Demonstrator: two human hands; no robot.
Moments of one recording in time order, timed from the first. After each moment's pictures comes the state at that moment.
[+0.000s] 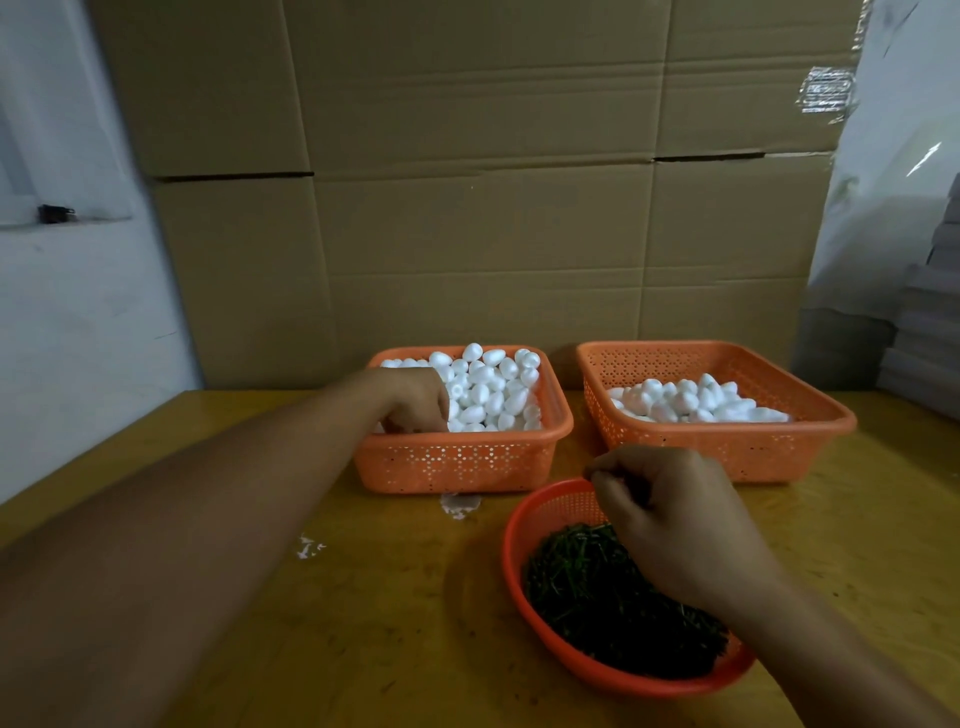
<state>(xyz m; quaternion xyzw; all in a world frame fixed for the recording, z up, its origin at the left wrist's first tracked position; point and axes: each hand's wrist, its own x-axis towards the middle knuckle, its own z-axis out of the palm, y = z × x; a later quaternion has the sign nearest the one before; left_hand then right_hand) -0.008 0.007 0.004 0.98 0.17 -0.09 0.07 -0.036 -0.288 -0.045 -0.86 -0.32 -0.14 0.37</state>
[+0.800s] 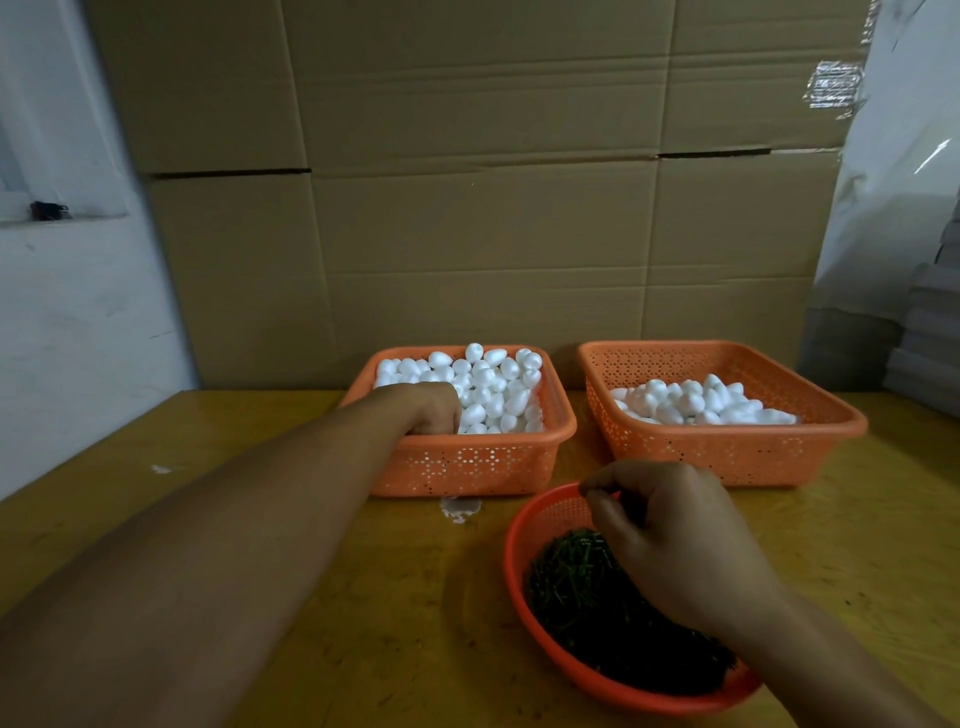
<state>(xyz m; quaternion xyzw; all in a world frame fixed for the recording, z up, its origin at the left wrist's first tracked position) 0.018 0.003 -0.020 0.98 0.17 -0.10 0.02 -0.037 -0.286 -0.051 -0.86 -0.33 -0.13 0.35</state>
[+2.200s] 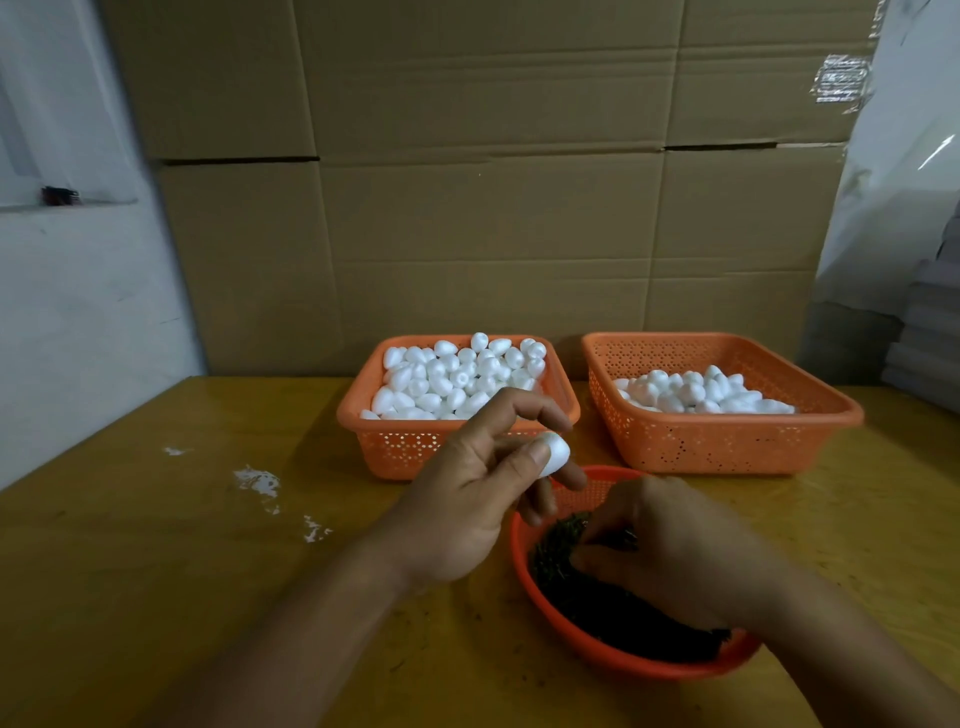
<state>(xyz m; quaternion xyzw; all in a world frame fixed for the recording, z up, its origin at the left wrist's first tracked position) -0.122 -0.101 -0.043 0.76 -0.16 0.15 0.61 -0.043 -0.294 -0.039 -0.90 -0.42 0.01 0.14</state>
